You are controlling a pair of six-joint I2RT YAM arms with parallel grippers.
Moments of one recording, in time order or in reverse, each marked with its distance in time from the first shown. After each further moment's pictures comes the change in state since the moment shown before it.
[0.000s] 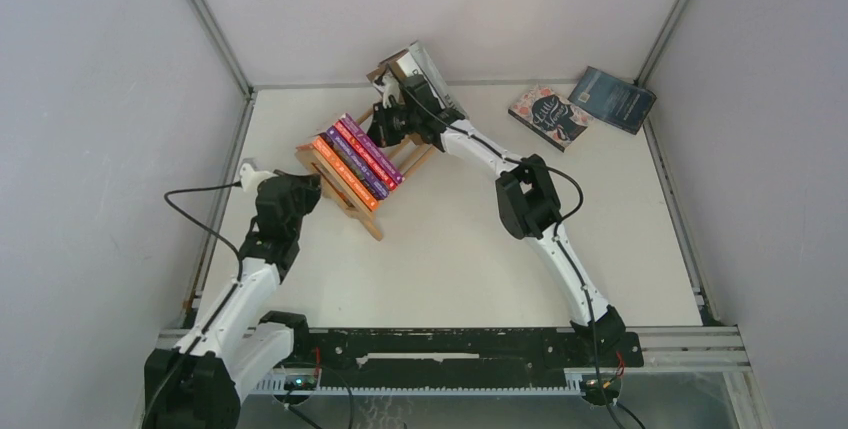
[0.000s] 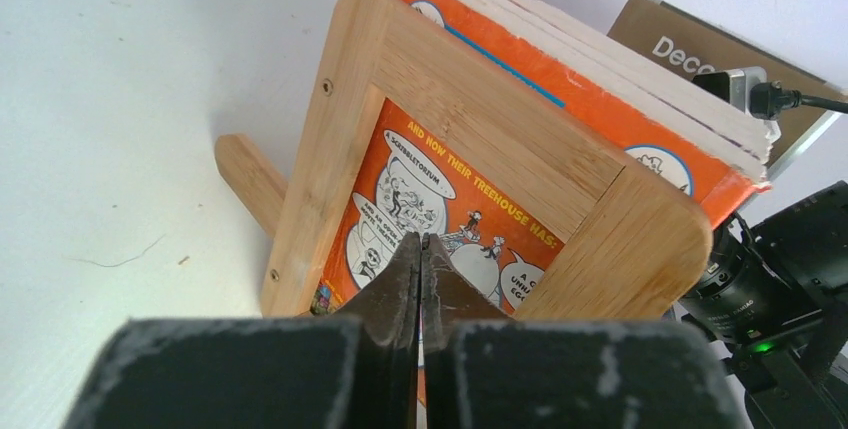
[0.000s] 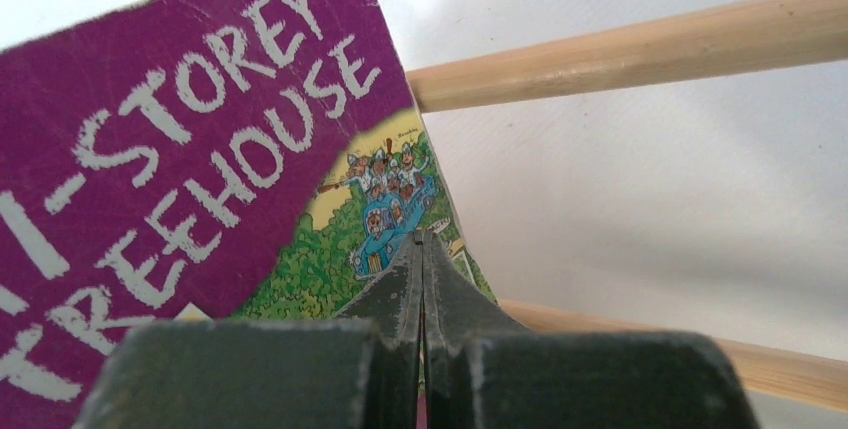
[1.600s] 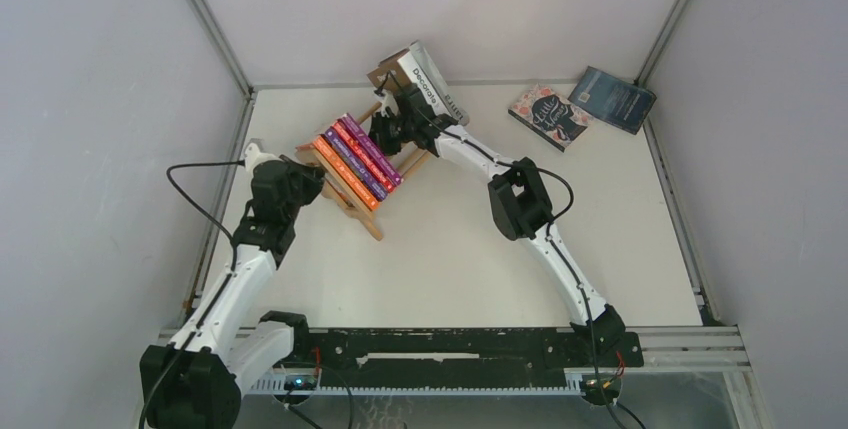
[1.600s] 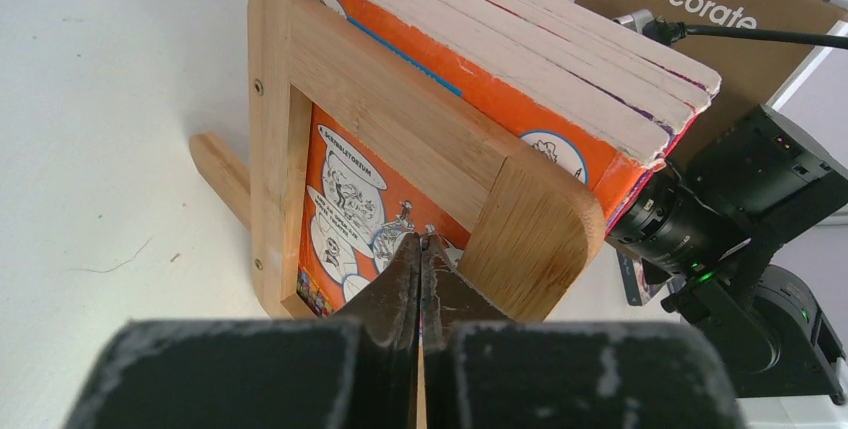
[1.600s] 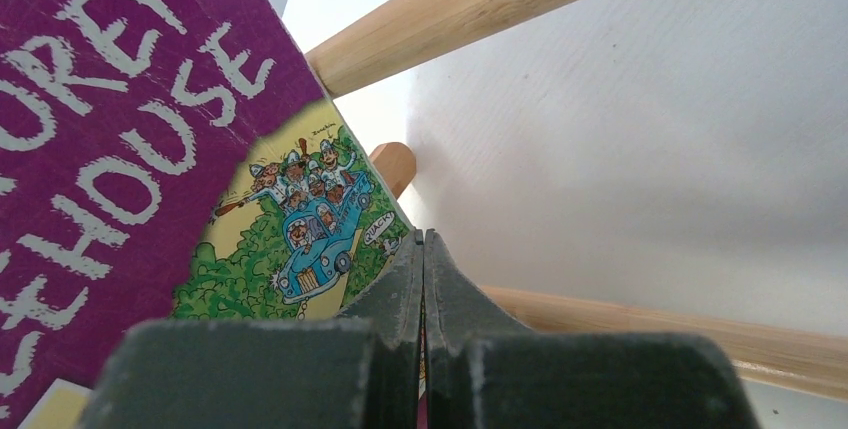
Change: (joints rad) left arm 0.002 0.019 0.149 -0.164 0.094 0.124; right arm 0.017 0.091 0.089 -0.076 -0.013 0.187
